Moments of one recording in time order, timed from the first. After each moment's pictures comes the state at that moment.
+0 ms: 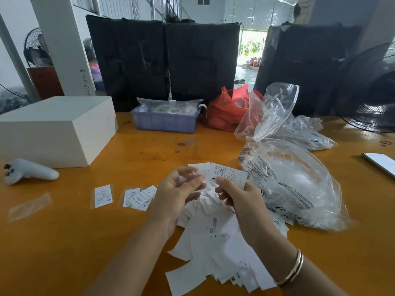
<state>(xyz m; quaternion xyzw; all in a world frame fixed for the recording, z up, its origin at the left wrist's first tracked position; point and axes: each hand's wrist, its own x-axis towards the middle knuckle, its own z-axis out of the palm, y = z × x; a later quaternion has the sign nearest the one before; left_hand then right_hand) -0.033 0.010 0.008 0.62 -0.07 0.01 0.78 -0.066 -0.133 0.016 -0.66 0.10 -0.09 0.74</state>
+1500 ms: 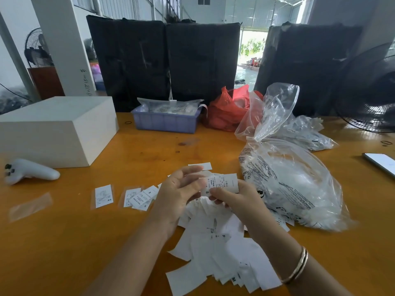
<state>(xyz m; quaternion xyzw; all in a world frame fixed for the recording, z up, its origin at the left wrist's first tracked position) -0.034 0.013 0.008 0.64 -0.11 -0.02 0.76 -0.063 -0.141 0.018 -0.77 0.00 -0.03 0.64</state>
